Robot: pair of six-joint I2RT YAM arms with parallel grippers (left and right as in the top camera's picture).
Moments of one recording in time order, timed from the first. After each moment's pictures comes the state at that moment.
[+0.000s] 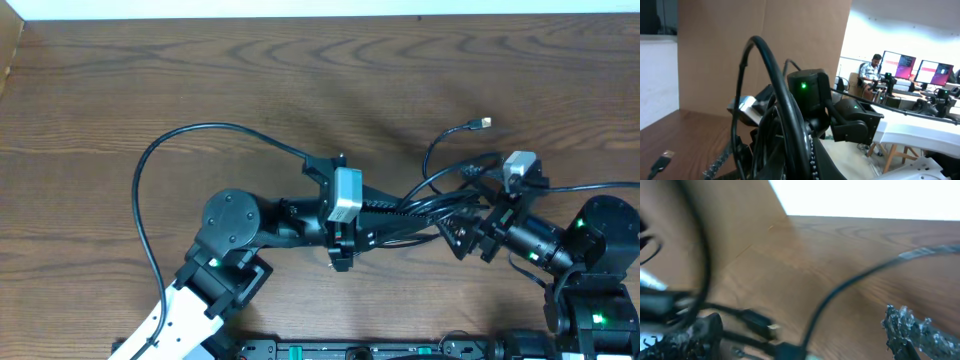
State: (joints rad) left arm -0.71 1.01 0.86 0.41 0.86 -0.38; right arm -0.01 0.65 0.68 -0.35 -0.94 0.16
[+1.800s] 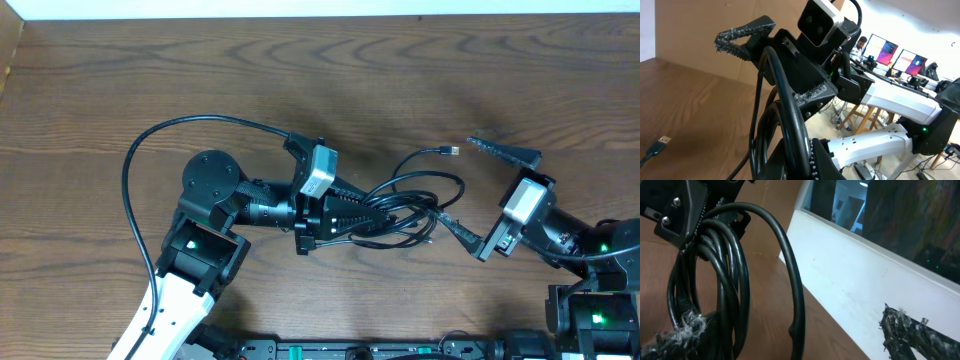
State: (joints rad) left arm -0.46 1.02 0.86 0.25 1.22 -0.41; right arm -0.01 0.65 0.67 0.12 -1.03 -0.22
